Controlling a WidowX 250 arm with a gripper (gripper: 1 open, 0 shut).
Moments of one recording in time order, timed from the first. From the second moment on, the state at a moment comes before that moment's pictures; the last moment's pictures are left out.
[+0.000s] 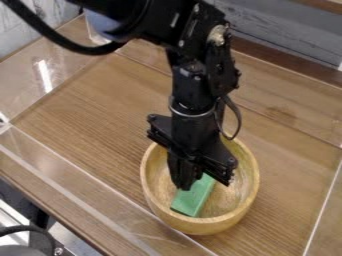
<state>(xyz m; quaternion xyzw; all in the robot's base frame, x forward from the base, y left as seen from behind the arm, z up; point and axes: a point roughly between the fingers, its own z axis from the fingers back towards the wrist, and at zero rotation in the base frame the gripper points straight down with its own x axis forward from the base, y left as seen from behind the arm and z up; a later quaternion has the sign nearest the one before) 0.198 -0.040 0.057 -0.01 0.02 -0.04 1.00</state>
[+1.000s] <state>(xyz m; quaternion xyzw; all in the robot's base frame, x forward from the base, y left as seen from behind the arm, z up) 0.203 -0.036 0.061 -0.01 0.01 -0.05 1.00</state>
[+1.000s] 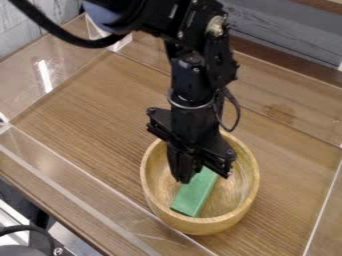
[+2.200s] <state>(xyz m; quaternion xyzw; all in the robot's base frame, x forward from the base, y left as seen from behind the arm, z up) 0.208 -0.037 0.060 -0.01 0.00 -0.04 1.00</state>
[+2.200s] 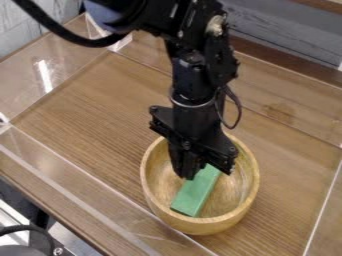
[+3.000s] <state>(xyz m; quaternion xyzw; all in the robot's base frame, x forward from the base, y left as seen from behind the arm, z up) 0.212 -0.038 0.056 -0.01 0.00 -0.04 1.00</state>
